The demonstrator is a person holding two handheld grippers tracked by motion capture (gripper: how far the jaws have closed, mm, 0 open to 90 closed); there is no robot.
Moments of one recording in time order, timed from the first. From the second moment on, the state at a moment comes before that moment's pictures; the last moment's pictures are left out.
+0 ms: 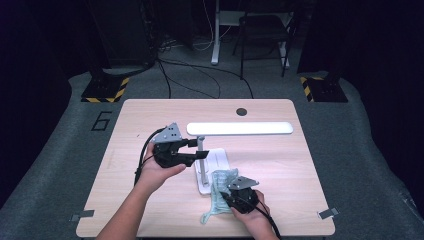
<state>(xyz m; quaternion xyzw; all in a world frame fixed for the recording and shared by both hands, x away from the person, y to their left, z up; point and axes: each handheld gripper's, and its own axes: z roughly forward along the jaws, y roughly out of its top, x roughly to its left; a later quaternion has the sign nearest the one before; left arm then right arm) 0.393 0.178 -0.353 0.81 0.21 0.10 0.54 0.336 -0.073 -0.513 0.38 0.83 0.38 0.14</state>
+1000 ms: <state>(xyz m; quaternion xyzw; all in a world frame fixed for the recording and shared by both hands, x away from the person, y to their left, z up) 0.395 0.175 -0.352 0.81 0.20 0.10 0.54 0.383 -0.112 -0.517 0.43 0.80 0.38 0.17</state>
